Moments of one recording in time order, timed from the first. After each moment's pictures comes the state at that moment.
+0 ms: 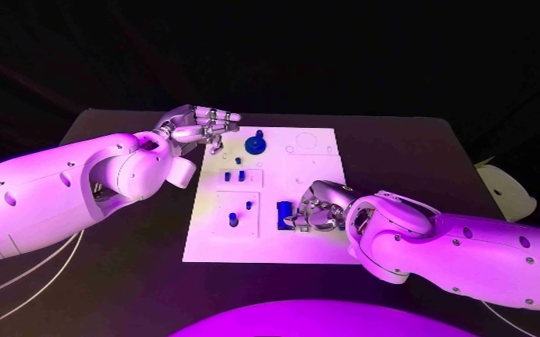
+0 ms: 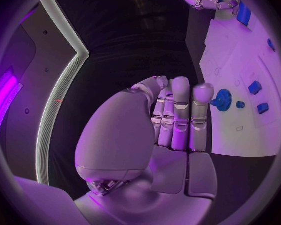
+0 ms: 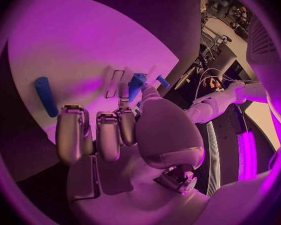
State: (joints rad) left arm 1.17 -0.91 -0.01 1.57 -0.13 -0.22 0.16; left_hand 1.48 -0.18 0.41 0.10 0.33 1.06 0.17 0.09 0.11 1.18 0.09 0.20 0.20 1.25 0.01 0.97 0.54 0.12 1.18 0.10 1.02 1.06; right arm 1.00 -0.86 -0.12 1.87 -1.39 -0.38 -0.58; right_hand 1.21 0.02 -0.13 0.27 0.46 1.10 0.04 0.31 0.53 1.46 -0.03 1.36 1.31 1.47 -0.08 1.53 1.31 0.05 1.47 0.03 1.36 1.31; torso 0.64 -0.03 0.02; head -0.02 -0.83
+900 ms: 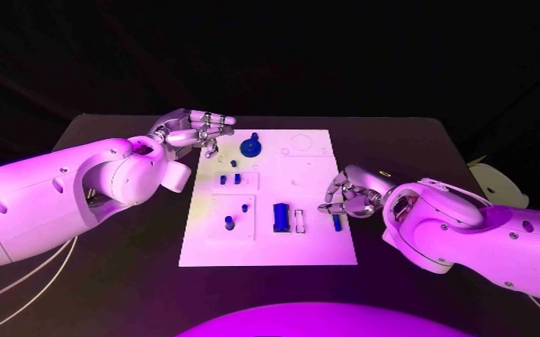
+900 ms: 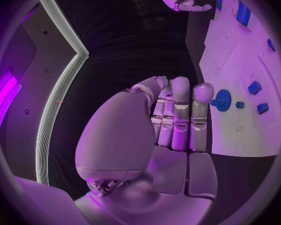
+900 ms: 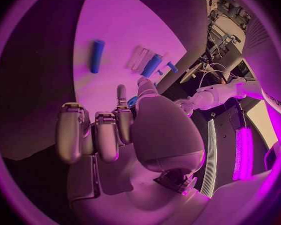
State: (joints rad) left arm 1.17 -0.92 -0.02 1.57 -0.13 -0.22 0.16; left_hand 1.48 -0.18 0.41 0.10 0.33 1.06 0.17 0.09 0.11 1.18 0.09 0.20 0.21 1.25 0.01 0.97 0.54 0.12 1.18 0.10 1.02 1.05; right arm 1.06 -1.07 -0.12 1.93 -1.41 -0.40 -0.51; right_hand 1.33 -0.01 -0.13 0.24 0.40 1.05 0.07 0.23 0.49 1.44 -0.01 1.34 1.32 1.46 -0.07 1.53 1.31 0.05 1.47 0.04 1.34 1.31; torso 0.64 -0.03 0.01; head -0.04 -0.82
